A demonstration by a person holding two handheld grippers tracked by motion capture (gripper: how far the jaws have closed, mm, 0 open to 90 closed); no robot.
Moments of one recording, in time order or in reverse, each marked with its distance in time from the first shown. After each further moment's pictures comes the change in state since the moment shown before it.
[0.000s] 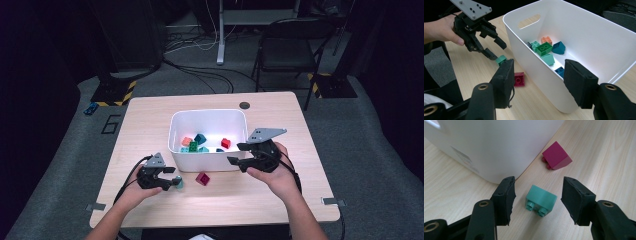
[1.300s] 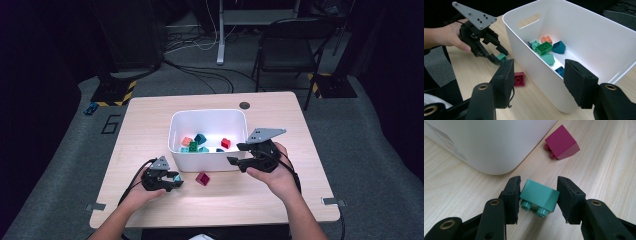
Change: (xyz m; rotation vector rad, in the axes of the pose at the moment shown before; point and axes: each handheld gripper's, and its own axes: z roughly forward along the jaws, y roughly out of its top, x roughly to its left) left arm 0.000 -0.008 0.015 0.048 -0.010 -0.029; right arm -0.001 -0.001 0.002 0.004 0.001 -0.002
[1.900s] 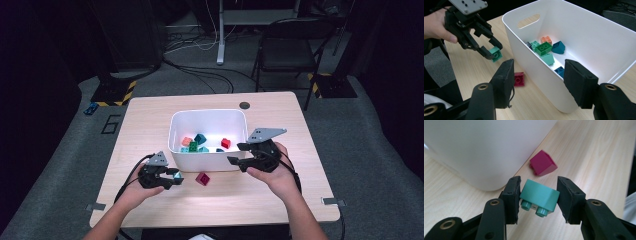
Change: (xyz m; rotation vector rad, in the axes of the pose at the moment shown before) left arm -0.017 0.031 -0.035 -0.027 -0.023 0.024; right arm 0.000 0.000 -0.001 -0.001 -0.001 0.003
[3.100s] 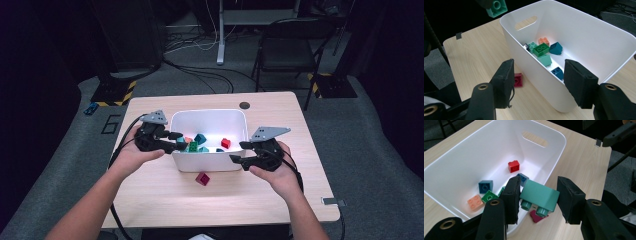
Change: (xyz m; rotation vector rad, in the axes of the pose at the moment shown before) left arm 0.008 0.124 -0.060 -0.069 -0.007 0.030; right arm -0.005 -0.001 -0.005 -0.016 -0.008 0.012
